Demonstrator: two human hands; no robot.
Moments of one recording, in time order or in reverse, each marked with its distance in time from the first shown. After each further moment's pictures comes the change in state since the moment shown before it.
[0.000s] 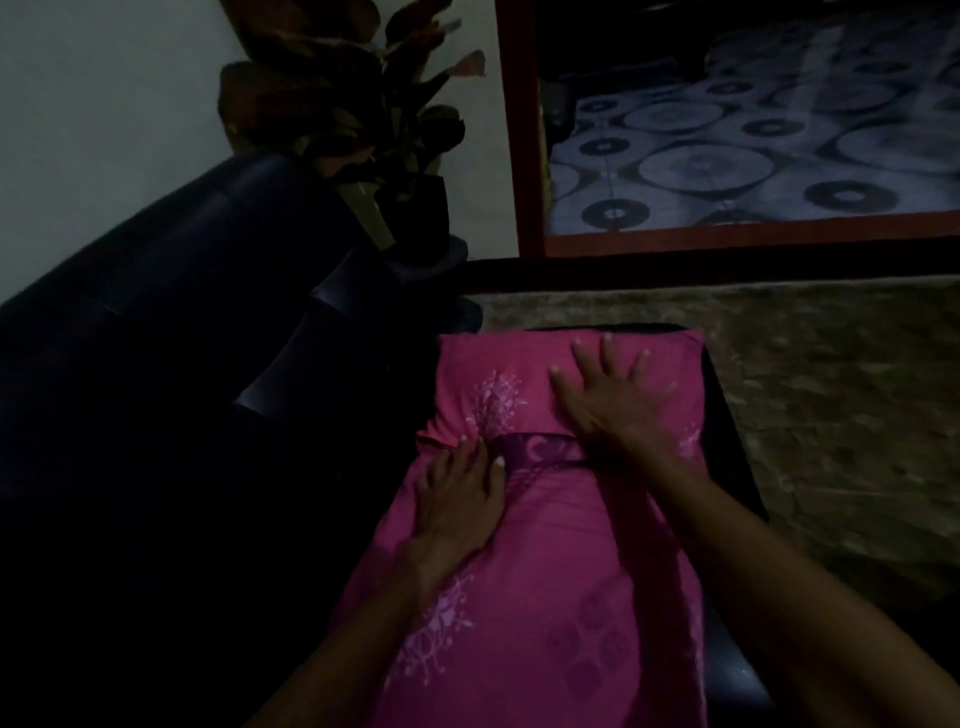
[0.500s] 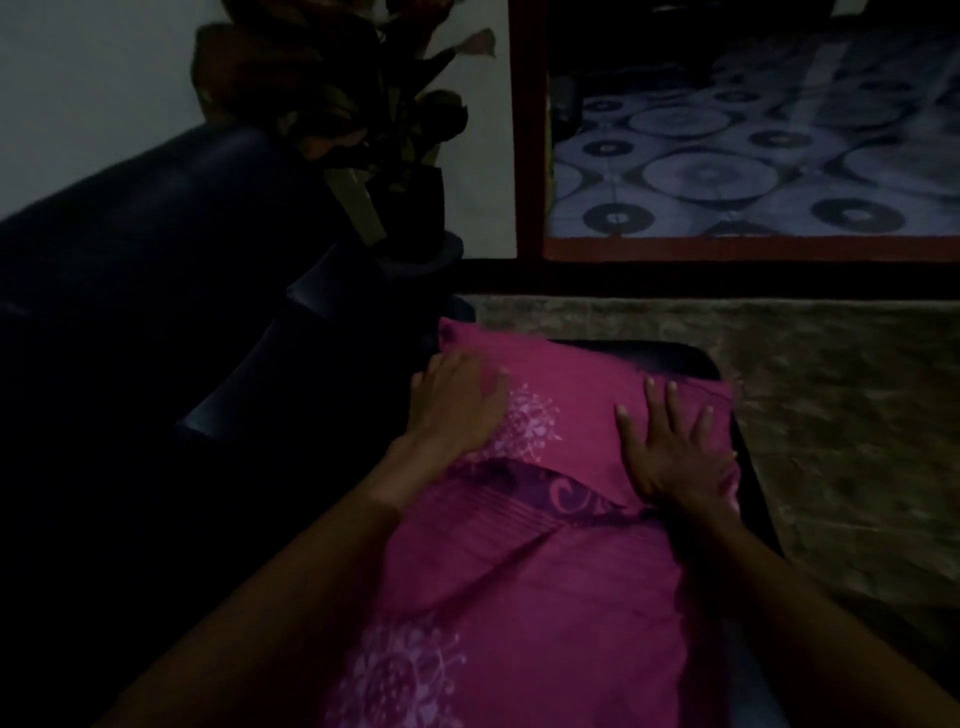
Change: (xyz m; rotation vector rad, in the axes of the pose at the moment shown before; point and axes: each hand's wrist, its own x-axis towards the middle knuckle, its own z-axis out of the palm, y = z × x) left_hand 0.101 0.036 -0.101 -0.107 0.212 0.134; right_hand 0.018 0.078 0.033 0.073 0.036 0.230
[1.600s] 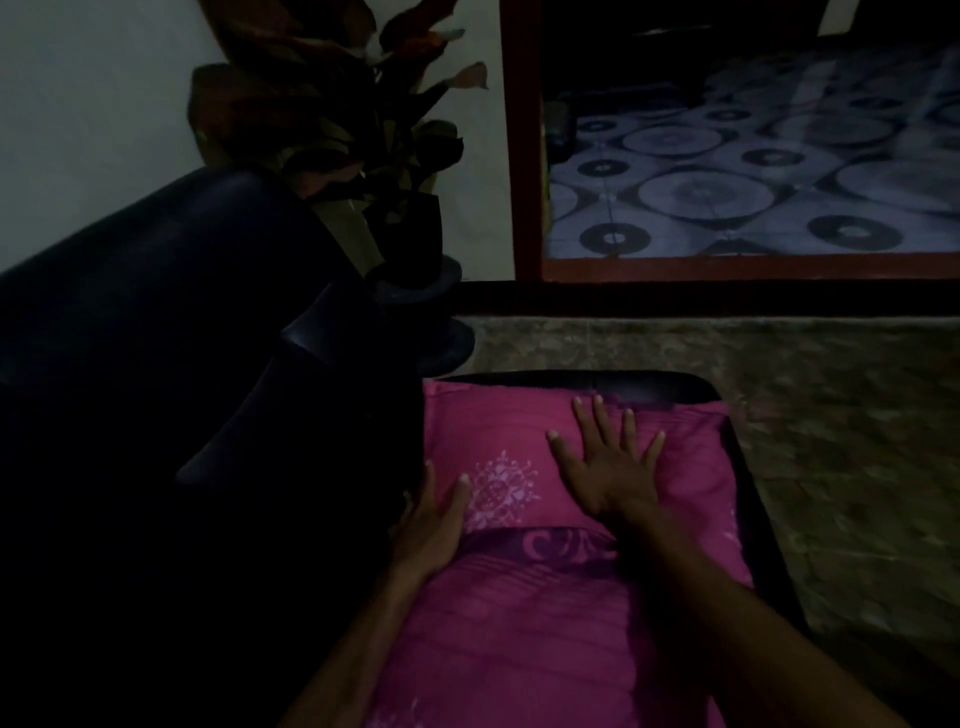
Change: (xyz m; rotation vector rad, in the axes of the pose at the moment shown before) left_hand -0.045 -0.065 0.079 -0.346 -0.354 -0.524; right_hand 0.009 -0.071 0.006 -0.103 -0.113 -0.195
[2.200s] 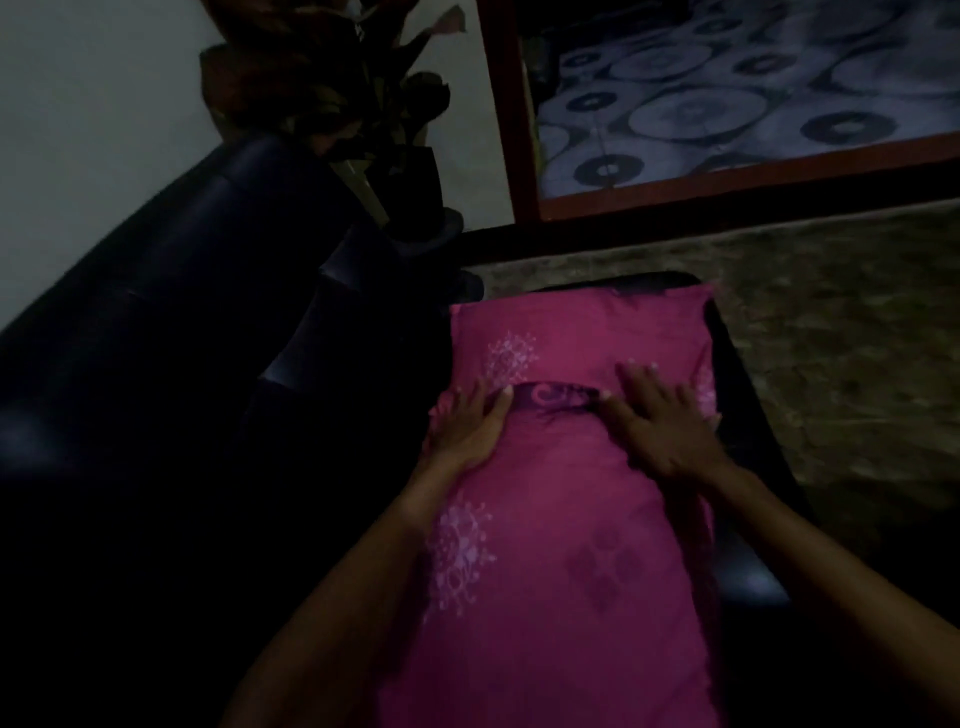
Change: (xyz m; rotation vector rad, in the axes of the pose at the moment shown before) left_hand -0.058 -0.009 -0.005 0.222 -0.019 0.217; right_hand -0.151 0.044 0.003 0.177 -0.033 0.027
